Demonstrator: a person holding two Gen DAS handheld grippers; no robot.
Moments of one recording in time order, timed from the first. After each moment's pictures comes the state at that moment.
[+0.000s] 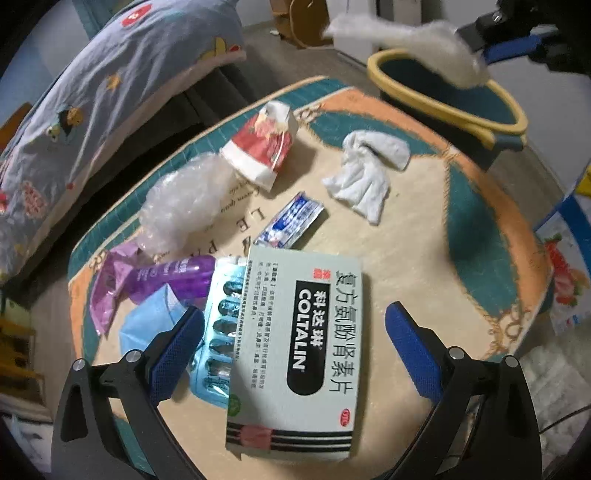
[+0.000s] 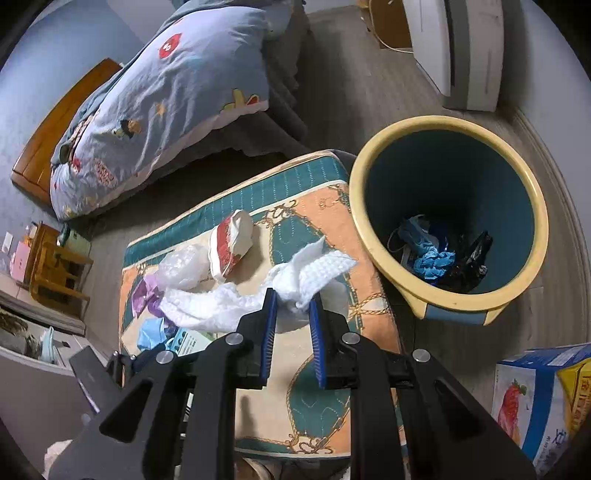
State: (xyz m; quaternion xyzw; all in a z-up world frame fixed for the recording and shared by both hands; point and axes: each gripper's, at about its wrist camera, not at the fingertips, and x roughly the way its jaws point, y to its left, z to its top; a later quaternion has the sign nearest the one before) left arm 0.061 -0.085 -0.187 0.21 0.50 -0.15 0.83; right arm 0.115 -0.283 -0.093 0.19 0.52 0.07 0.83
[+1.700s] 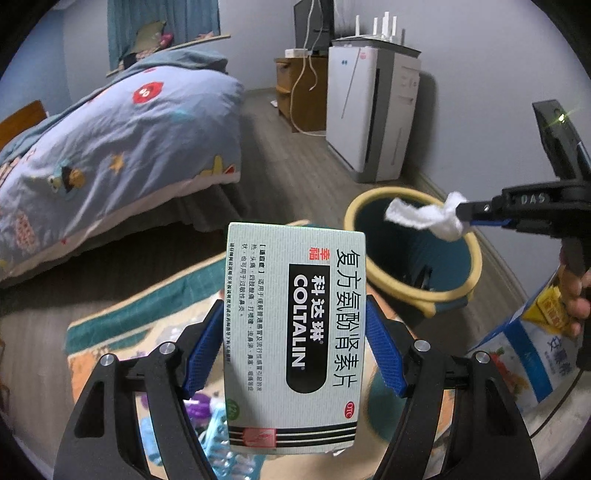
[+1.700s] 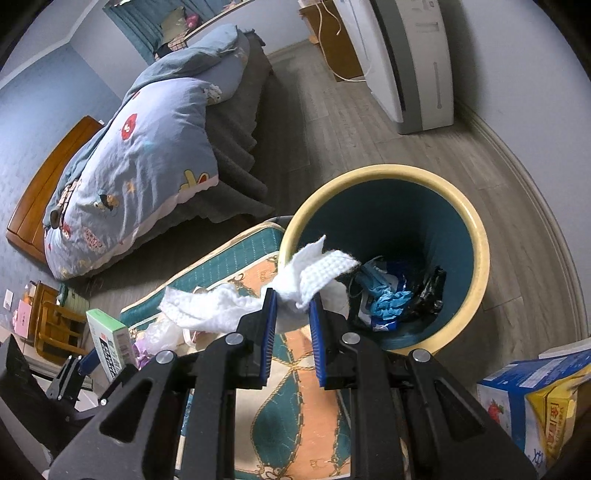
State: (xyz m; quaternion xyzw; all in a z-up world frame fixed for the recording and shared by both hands) left arm 0.106 -0.129 -0.062 0.10 0.39 -0.20 0.89; right arm 0.120 -0.382 -0.071 0.25 0.46 0.01 0.85
